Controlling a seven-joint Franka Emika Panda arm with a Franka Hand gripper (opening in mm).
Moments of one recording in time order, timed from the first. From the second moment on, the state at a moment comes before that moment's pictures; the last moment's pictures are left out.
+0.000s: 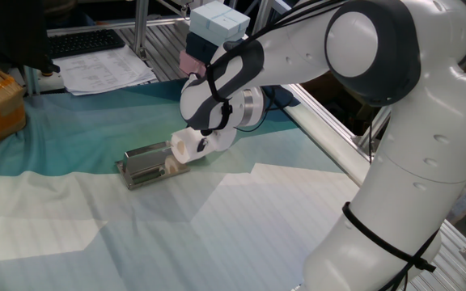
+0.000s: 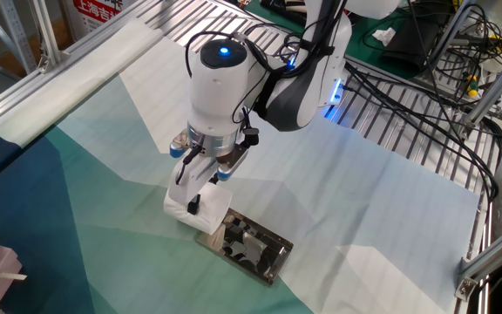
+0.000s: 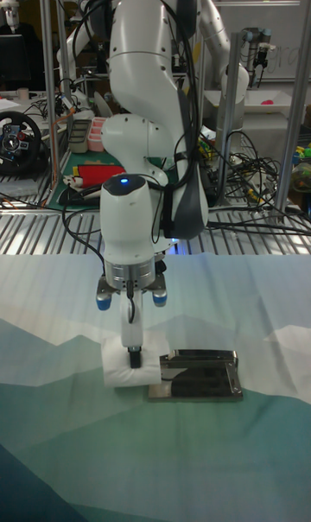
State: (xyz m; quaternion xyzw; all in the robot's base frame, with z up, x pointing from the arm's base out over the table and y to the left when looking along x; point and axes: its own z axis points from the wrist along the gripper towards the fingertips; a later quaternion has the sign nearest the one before) arm 0.524 -0.024 0.126 0.68 0.72 0.08 0.06
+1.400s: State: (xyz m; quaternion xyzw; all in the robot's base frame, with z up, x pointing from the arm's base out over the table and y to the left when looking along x) arm 0.535 -0.007 0.133 0.71 0.70 0.09 0.06
